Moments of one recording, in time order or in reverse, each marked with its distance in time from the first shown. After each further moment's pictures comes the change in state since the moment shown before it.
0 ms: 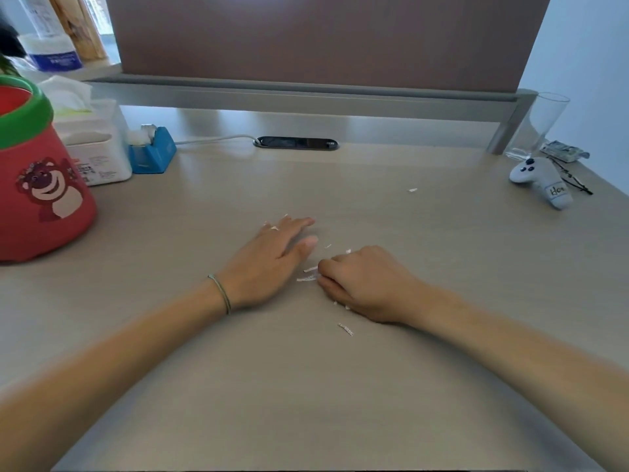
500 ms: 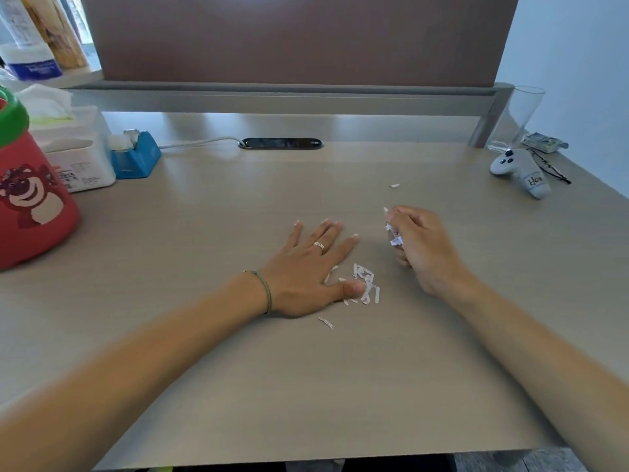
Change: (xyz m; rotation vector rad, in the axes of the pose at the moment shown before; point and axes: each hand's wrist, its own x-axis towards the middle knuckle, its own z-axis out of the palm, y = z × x) left_hand 0.020 0.046 0.044 0.480 -0.293 0.182; right_hand -0.041 0.052 -0.023 1.155 0.492 0.803
